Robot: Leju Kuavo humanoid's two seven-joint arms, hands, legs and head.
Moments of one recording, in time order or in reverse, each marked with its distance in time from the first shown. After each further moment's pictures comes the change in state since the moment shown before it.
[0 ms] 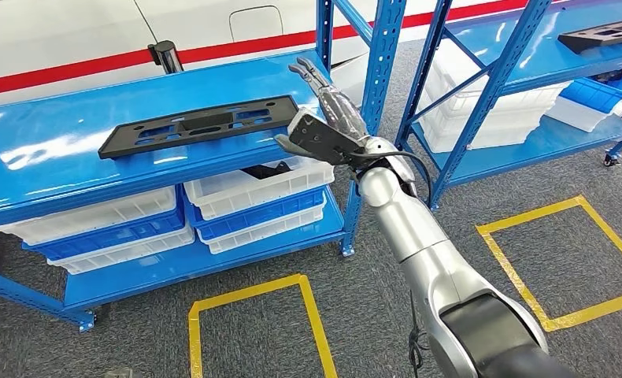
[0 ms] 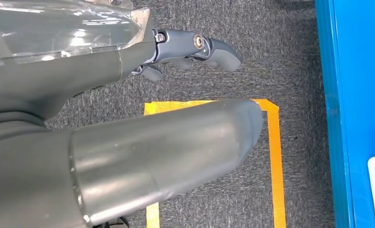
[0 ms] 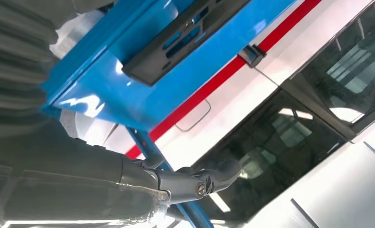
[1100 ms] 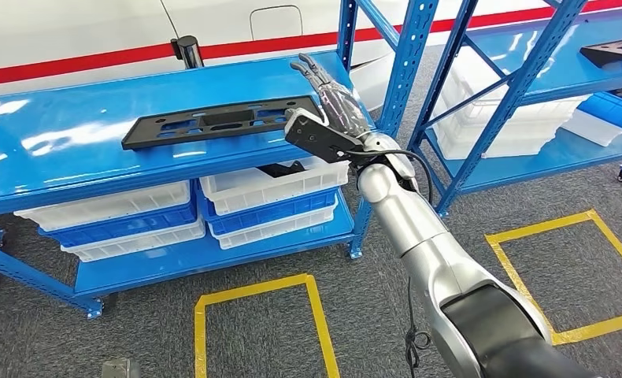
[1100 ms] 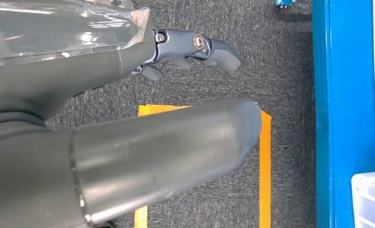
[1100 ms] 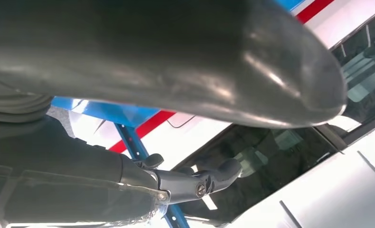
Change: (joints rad) left arm -0.032 0.004 -0.003 0.000 0.012 -0.005 -0.002; right arm -0.046 -0.010 0.035 0.075 0.034 -0.062 -0.014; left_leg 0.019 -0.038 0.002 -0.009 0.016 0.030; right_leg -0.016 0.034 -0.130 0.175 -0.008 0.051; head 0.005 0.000
